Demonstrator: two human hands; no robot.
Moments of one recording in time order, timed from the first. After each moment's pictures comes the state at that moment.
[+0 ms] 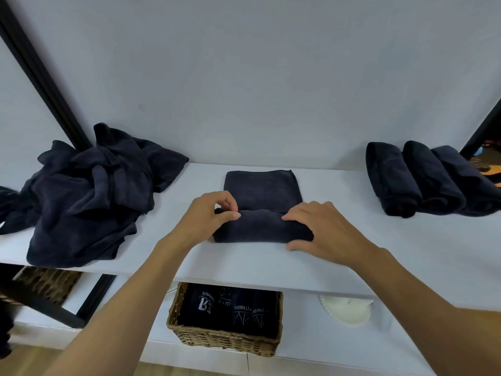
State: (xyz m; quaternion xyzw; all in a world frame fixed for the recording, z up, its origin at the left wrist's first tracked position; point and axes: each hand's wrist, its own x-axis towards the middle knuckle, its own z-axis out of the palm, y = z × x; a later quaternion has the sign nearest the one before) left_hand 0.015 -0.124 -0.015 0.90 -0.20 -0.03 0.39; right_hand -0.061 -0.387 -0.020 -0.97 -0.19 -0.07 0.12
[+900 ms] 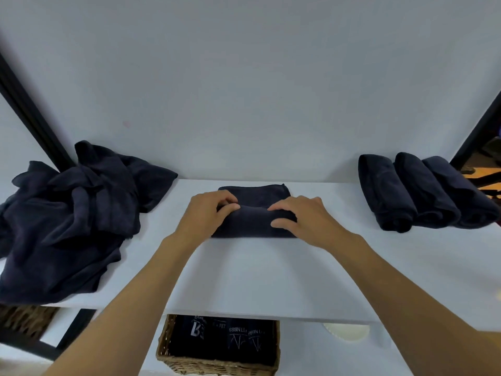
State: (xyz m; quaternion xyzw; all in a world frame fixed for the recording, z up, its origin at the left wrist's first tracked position) left_hand 0.065 -0.149 -0.010 0.92 -0.24 0.08 0.28; right_hand 0.000 -0.387 -0.011 -0.97 -0.10 -0.05 0.20
